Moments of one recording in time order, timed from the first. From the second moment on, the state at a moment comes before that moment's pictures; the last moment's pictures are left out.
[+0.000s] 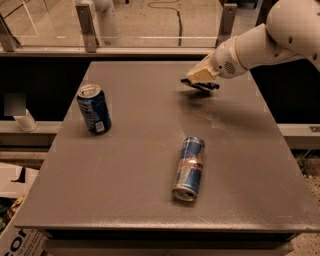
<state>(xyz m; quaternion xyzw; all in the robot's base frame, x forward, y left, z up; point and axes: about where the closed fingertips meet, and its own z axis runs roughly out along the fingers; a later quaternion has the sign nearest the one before) 0.669 -0.107 0.887 -0.51 0.74 0.17 0.40</state>
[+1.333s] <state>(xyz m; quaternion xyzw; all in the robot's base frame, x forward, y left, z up) 0.614 -0.004 0.929 -0.58 0.65 0.24 0.42</state>
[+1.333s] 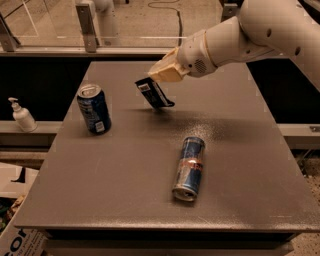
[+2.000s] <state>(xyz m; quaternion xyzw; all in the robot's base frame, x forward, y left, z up) 0.602 0.050 0.936 -0.60 0.62 0.27 0.43</state>
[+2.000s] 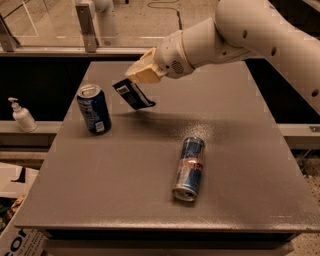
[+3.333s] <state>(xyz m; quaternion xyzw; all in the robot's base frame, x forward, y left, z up) 0.584 0.093 0.915 -0.59 0.62 0.30 0.42</state>
